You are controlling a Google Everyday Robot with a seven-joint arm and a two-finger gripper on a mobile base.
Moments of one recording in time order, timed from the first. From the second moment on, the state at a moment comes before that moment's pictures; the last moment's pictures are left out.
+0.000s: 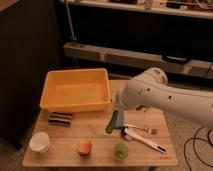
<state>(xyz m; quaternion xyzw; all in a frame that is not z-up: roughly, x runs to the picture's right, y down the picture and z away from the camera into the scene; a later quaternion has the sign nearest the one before) 0.052 0.075 0.647 -0.22 0.02 0.69 0.69</state>
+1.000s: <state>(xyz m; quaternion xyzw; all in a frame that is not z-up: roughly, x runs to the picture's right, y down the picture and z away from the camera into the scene) 0.127 0.096 0.625 -0.34 -0.25 0.66 0.63</state>
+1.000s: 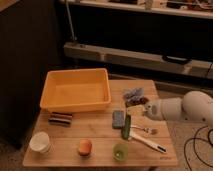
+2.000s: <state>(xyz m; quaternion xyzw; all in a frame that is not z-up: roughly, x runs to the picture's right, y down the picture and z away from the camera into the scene) 0.140 0.139 0.654 -0.40 -0.37 0.61 0.57</state>
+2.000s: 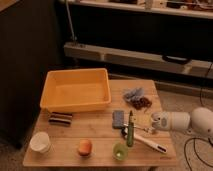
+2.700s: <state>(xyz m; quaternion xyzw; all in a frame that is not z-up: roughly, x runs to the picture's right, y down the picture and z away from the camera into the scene) 0.123 0.151 0.670 -0.44 -0.38 0.59 0.56</state>
